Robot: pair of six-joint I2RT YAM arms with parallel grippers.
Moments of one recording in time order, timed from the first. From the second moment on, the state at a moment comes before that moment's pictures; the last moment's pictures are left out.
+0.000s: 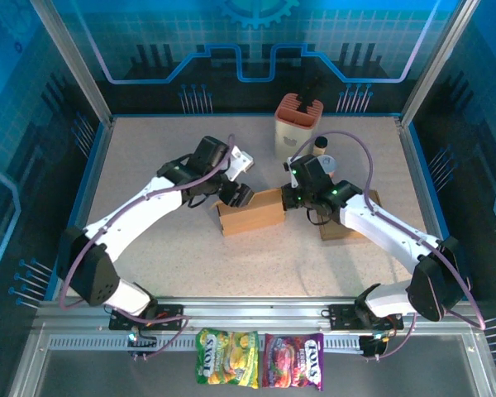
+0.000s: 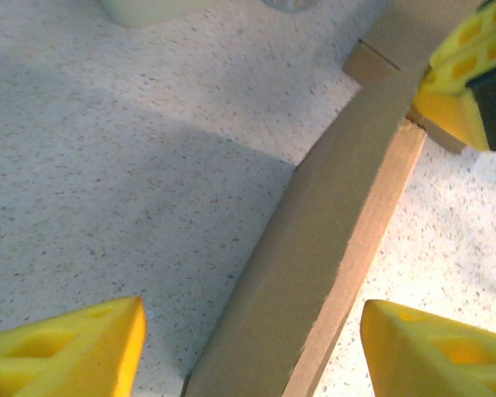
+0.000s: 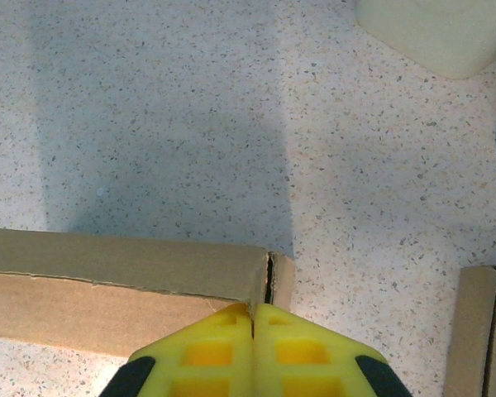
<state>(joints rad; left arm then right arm) -0.54 1.47 1.29 -0.67 0.21 0.06 0.61 1.37 1.06 -0.55 0.08 0.33</state>
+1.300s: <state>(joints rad) -0.44 1.44 1.35 -1.10 0.18 -0.12 0.63 1.39 1.09 -0.58 0.12 0.36</state>
